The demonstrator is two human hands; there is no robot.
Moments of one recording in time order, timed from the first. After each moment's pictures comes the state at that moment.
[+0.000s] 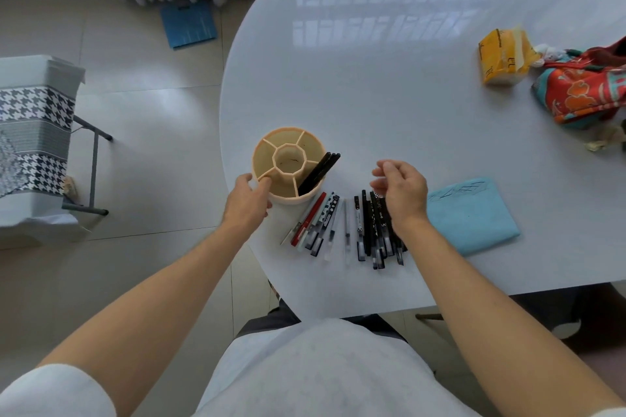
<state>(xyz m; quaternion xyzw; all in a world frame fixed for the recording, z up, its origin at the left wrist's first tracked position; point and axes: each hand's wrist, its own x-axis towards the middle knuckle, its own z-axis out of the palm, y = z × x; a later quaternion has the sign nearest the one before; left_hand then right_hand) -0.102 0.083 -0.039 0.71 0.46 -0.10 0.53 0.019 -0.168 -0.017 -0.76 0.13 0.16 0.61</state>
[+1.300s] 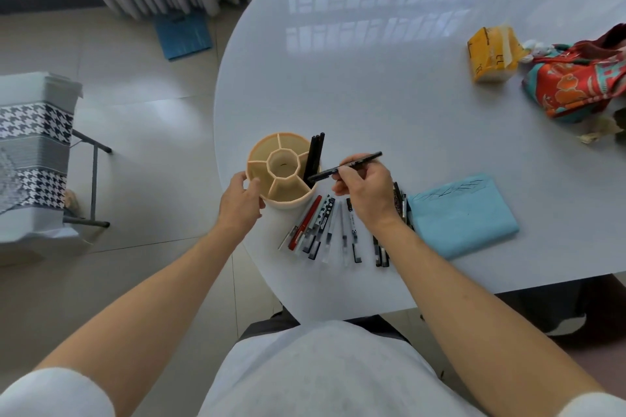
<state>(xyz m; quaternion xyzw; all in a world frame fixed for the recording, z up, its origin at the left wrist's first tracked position) -0.096 0.087 -0.032 0.72 0.43 -0.07 0.54 0.003 -0.129 -0.001 -0.73 0.02 0.19 0.66</state>
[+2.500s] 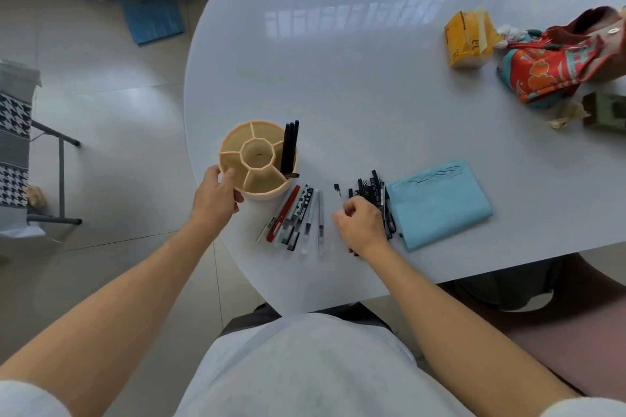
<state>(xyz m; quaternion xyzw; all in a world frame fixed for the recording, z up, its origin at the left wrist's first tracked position) -0.098 0.088 -0.045 0.73 0.41 -0.07 0.54 -0.040 -0.190 -0.056 -0.91 0.03 0.26 0.31</state>
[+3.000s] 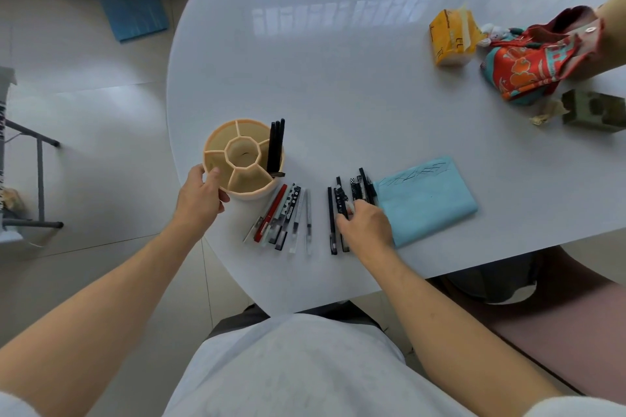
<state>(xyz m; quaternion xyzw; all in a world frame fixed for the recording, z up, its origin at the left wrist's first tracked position) -0.097 0.088 -0.046 0.74 0.41 -0.07 0.53 -0.037 -0.217 -0.066 -0.97 0.01 0.20 0.16</state>
